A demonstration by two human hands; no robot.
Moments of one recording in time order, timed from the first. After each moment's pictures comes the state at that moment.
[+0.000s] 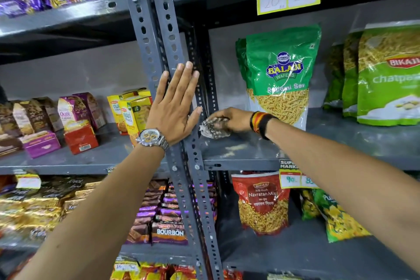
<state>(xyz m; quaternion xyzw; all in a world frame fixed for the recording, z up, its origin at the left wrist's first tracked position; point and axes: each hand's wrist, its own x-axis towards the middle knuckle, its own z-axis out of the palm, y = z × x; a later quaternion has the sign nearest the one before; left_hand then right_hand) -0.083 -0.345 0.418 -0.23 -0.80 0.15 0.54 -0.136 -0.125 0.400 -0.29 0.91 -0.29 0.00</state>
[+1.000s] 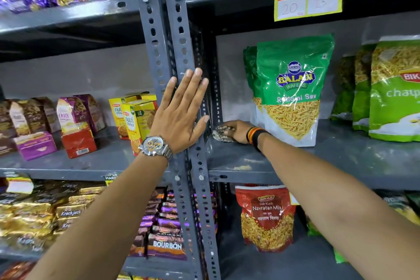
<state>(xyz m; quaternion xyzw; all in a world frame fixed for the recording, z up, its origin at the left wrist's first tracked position) -0.094 -0.351 0.412 -0.25 -0.78 0.14 0.56 -0.190 -0.135 0.369 -0.17 0.94 -0.28 -0.05</state>
